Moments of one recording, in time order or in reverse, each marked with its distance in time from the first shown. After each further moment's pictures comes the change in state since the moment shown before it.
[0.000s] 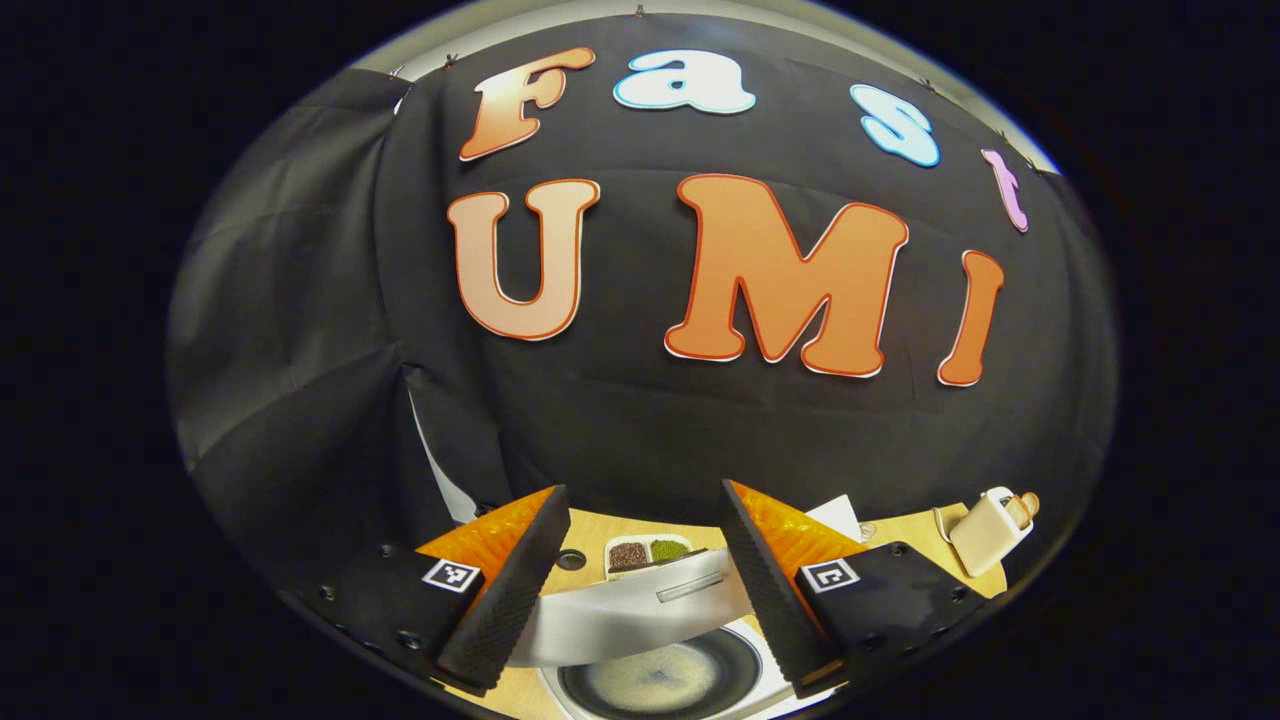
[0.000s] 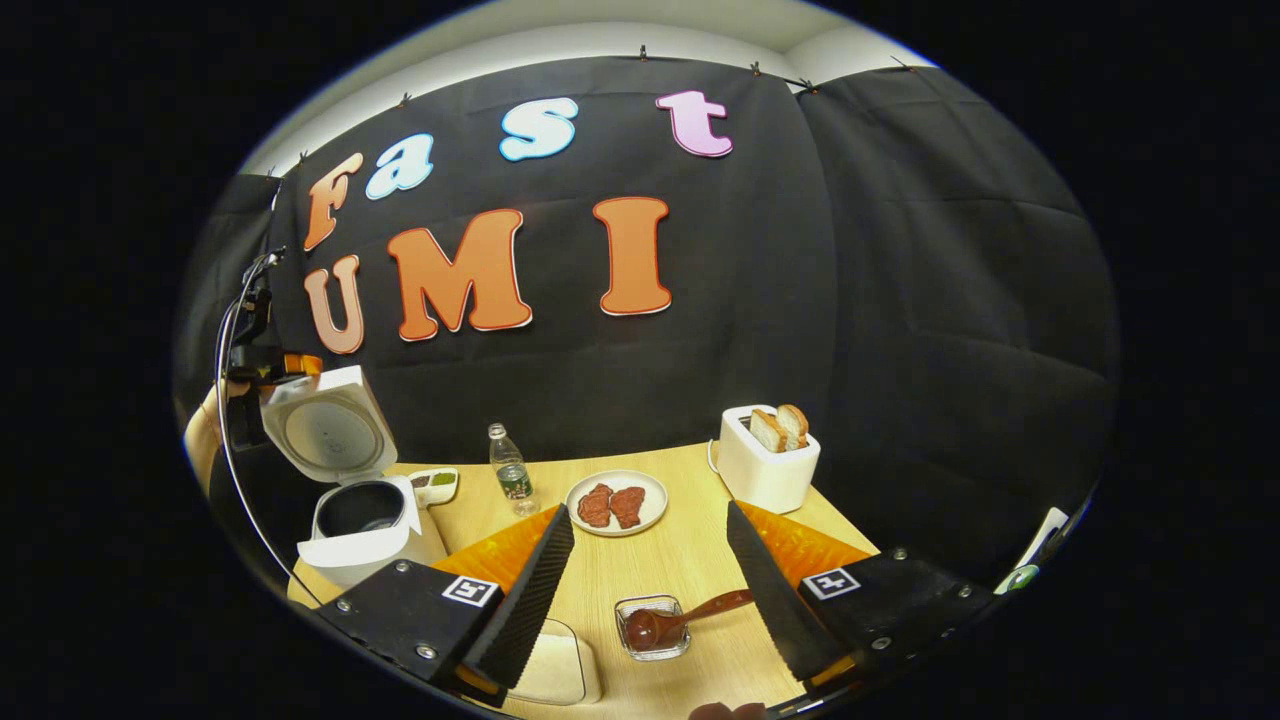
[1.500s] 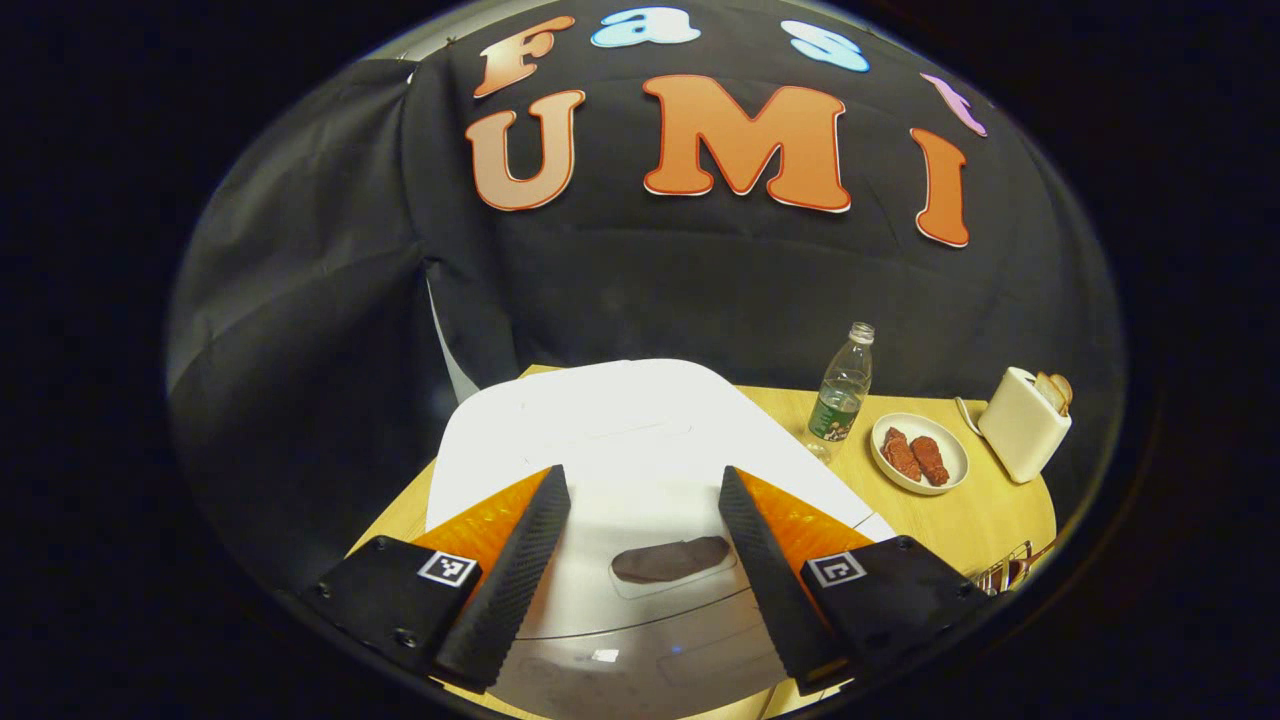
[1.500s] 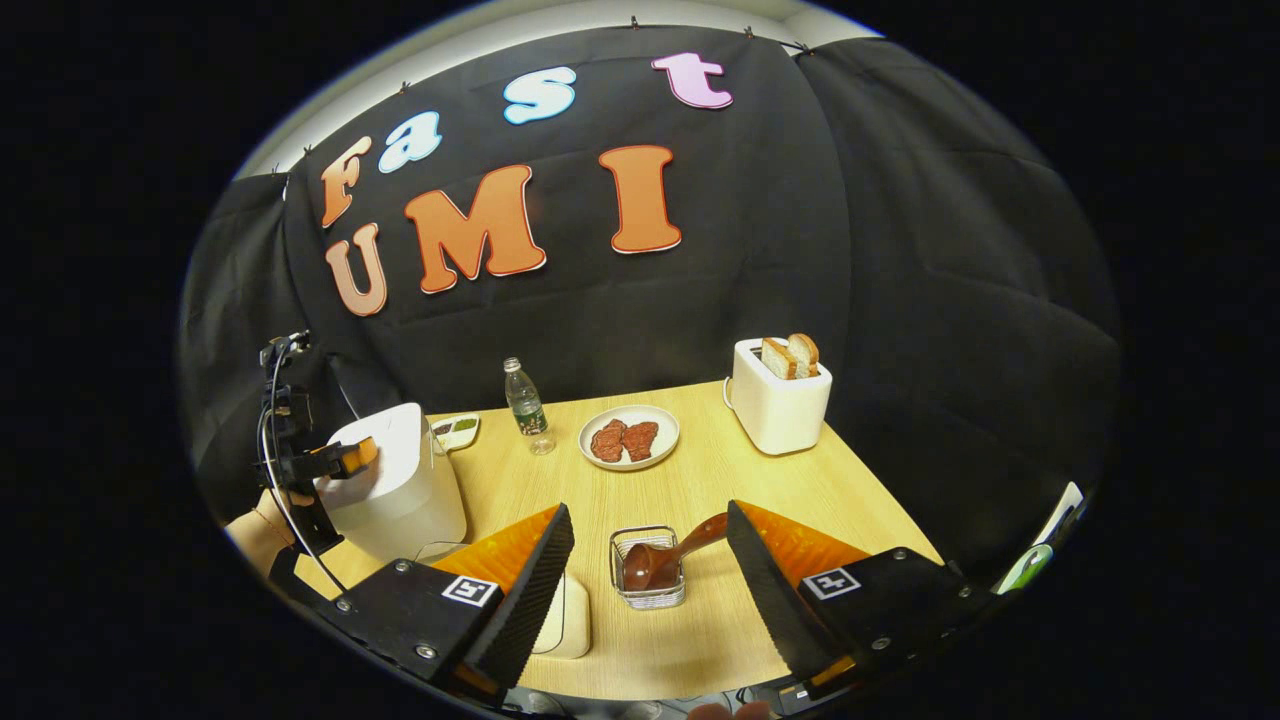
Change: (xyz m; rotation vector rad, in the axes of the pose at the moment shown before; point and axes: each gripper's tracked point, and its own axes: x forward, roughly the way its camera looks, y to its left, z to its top) left arm -0.057 -0.037 -0.217 0.072 0.155 0.092; right arm -0.023 -0.025 -0.077 0.022 0.156 0.086
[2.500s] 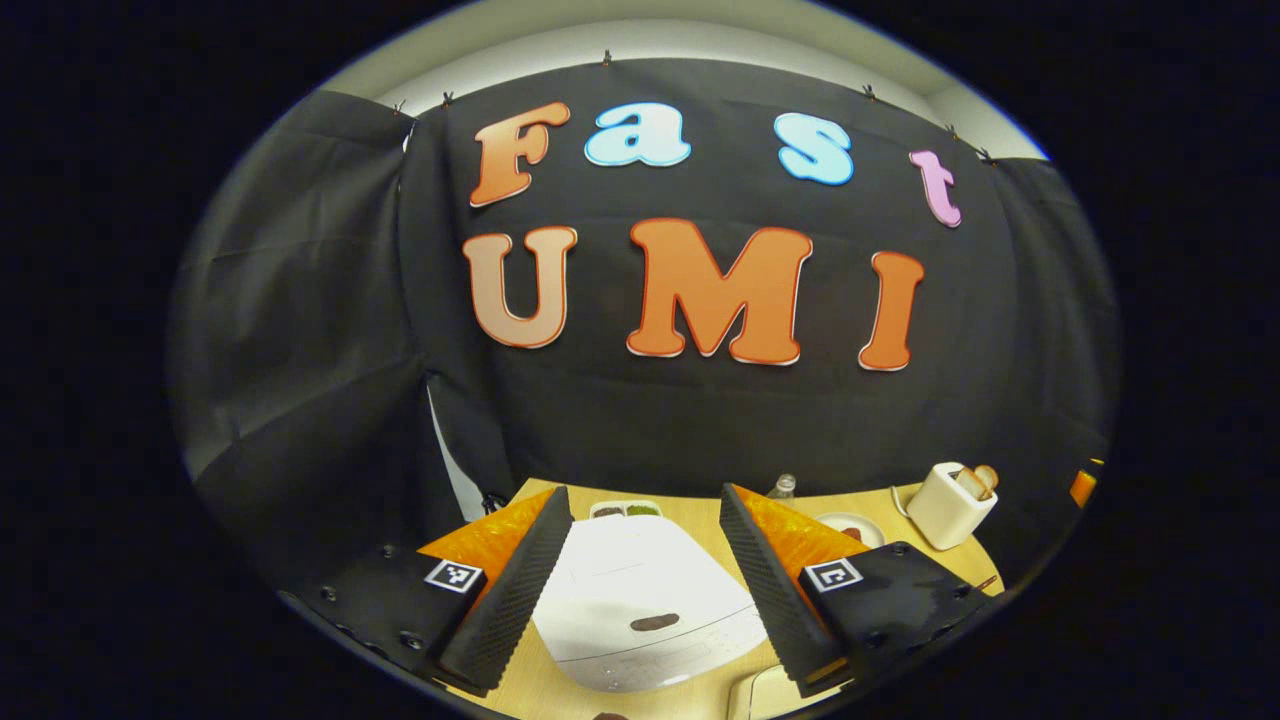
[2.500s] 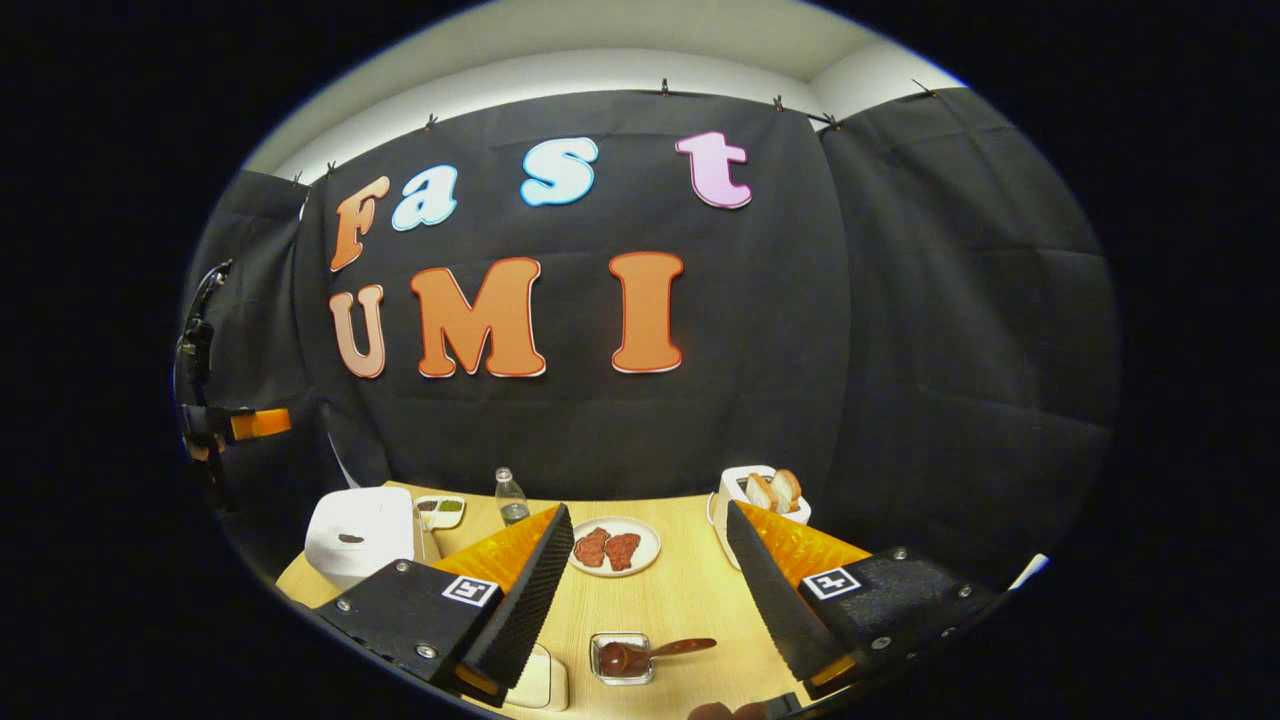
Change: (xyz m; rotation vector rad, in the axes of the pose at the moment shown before) left arm -0.160 0.014 0.196 -0.052 -0.278 -0.104; right arm -0.016 0.000 0.167 -0.104 -0.310 -0.044
